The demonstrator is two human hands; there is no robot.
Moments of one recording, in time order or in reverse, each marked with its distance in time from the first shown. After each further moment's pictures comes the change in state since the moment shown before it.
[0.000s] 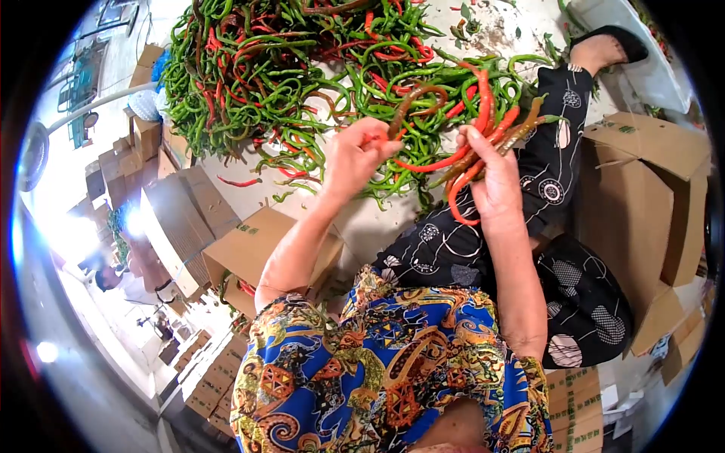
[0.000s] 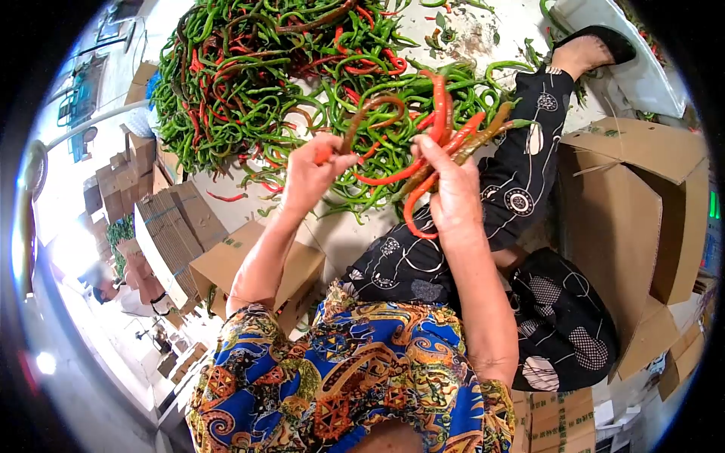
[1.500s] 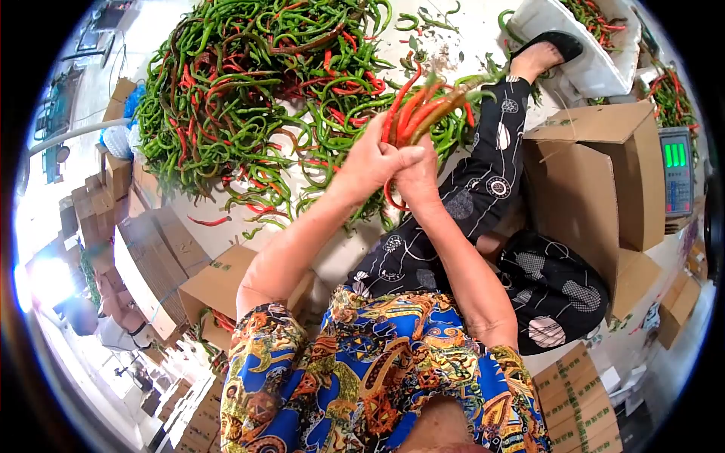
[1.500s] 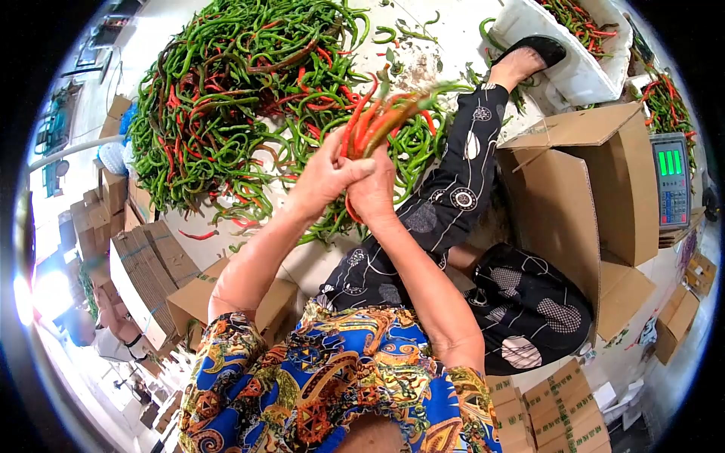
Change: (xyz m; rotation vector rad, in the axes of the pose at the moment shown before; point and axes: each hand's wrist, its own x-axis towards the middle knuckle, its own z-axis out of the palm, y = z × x) left_hand 0.026 0.075 0.039 -0.543 -0.321 -0.011; right_hand 0.013 0.024 0.035 -0.760 -0.010 -0.563
